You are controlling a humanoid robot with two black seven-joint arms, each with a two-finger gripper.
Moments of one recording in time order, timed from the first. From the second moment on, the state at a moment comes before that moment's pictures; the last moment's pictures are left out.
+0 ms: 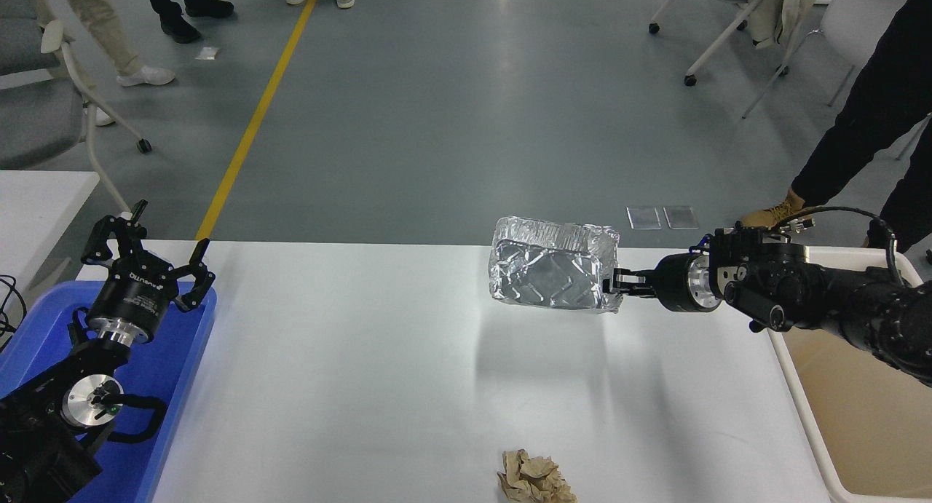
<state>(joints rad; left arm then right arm) -0.54 0.44 -0.74 -0.41 -0.02 -0.66 -0.59 1.26 -0.30 -0.74 0.48 -0.52 0.29 0.53</state>
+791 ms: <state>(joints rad) -0.54 0.44 -0.74 -0.41 -0.02 -0.66 -0.59 1.47 -0.57 -0.66 0.62 -0.53 0.42 0.56</state>
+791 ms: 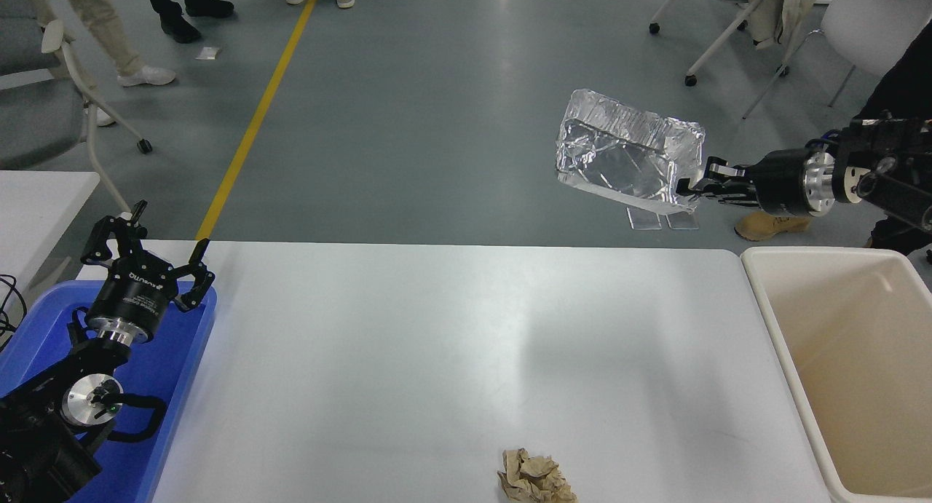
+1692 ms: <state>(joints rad) -0.54 0.44 -0.74 -0.41 -0.02 -0.66 -0.59 1.21 -0.71 -0.63 0.29 -0.48 0.45 0.56</state>
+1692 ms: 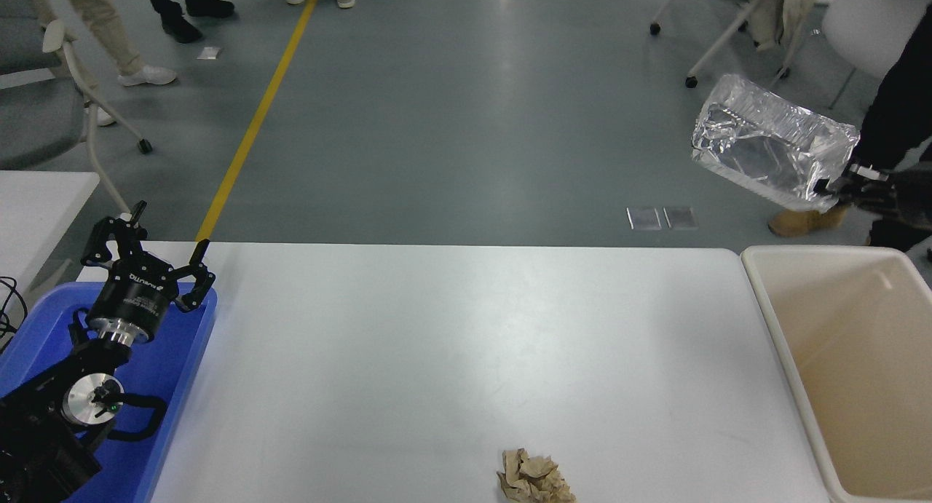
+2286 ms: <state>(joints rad) -0.54 0.44 -0.74 -0.41 -0.02 -0.66 -0.59 0.95 -0.74 -0.51 0.06 -0.45 0.44 0.54</state>
